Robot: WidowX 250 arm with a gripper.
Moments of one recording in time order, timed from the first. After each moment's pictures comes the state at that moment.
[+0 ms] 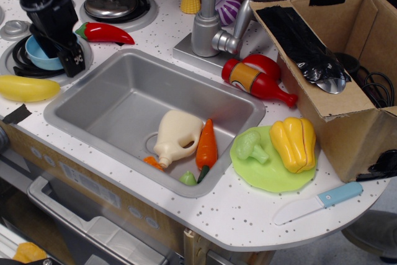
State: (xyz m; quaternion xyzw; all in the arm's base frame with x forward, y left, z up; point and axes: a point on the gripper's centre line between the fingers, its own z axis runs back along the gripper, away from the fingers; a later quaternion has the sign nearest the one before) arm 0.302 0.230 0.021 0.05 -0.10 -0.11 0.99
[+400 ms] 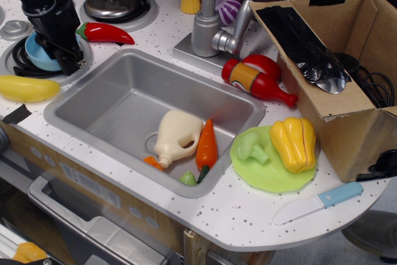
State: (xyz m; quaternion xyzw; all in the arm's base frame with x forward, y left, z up) arm 0.297 0.217 0.019 0.05 -0.10 -0.09 0.99
